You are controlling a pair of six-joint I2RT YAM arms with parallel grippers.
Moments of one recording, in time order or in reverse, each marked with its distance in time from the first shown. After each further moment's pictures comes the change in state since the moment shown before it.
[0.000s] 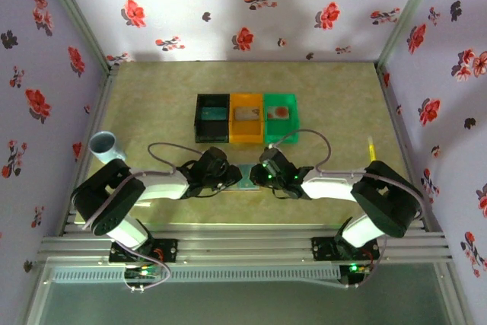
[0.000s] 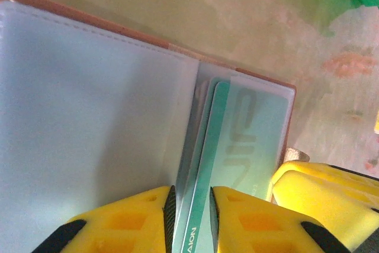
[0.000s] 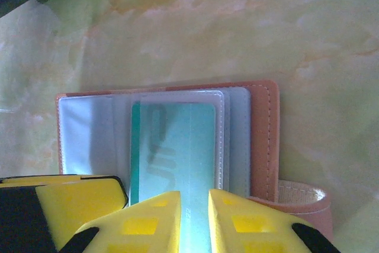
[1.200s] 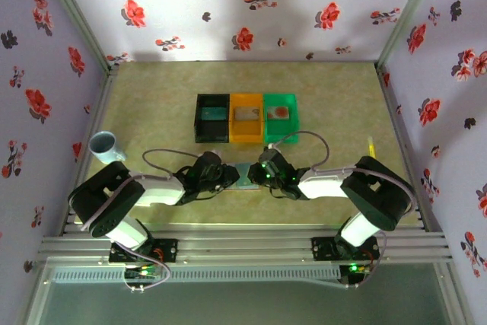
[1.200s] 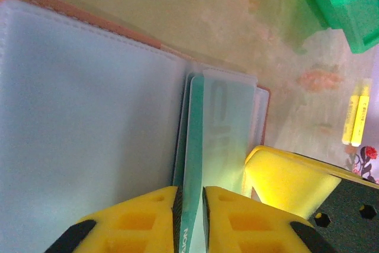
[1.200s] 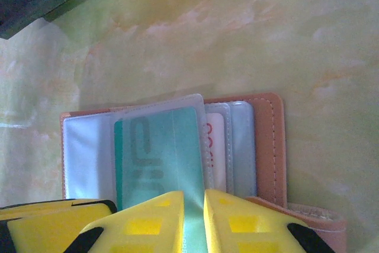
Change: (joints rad) left arm 0.000 -0.019 -0.105 0.196 -0.020 -0.064; right arm -0.002 0.072 -0.018 0.143 0.000 0.035
